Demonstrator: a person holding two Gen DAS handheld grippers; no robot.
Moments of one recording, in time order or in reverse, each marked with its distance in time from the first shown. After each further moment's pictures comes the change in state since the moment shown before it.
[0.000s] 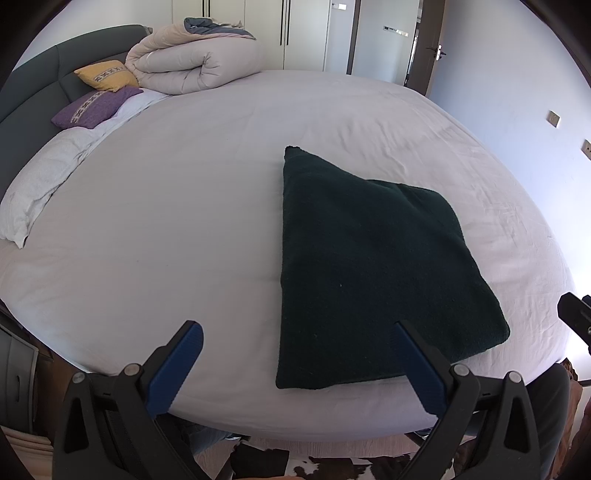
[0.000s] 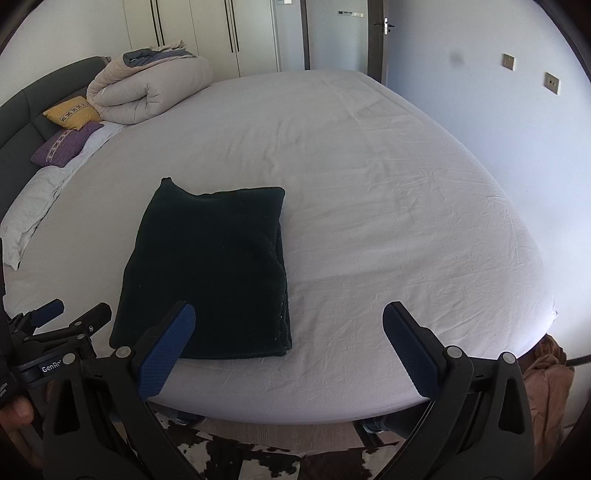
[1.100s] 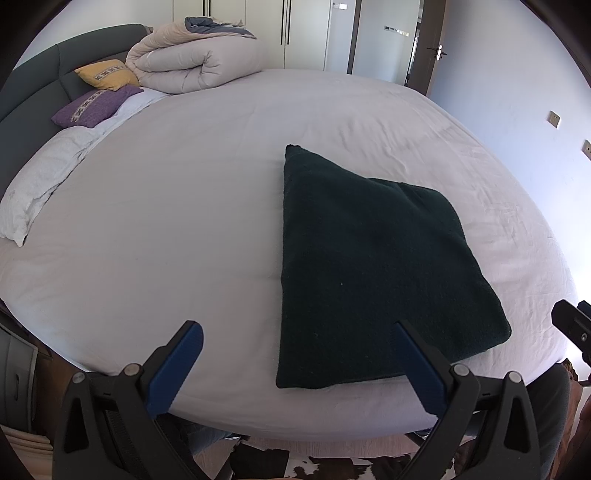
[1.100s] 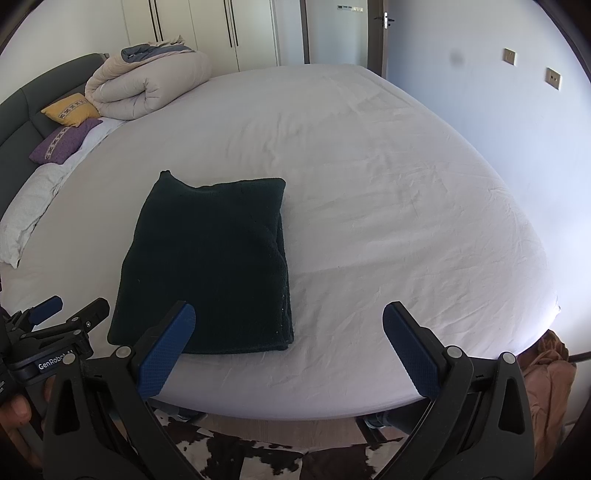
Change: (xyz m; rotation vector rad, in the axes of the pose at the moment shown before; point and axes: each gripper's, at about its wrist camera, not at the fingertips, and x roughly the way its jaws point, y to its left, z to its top) left arm 0.001 0.000 -0.002 -0.001 0.001 0.003; right arm 0.006 -0.004 -0.005 0.001 0.024 0.004
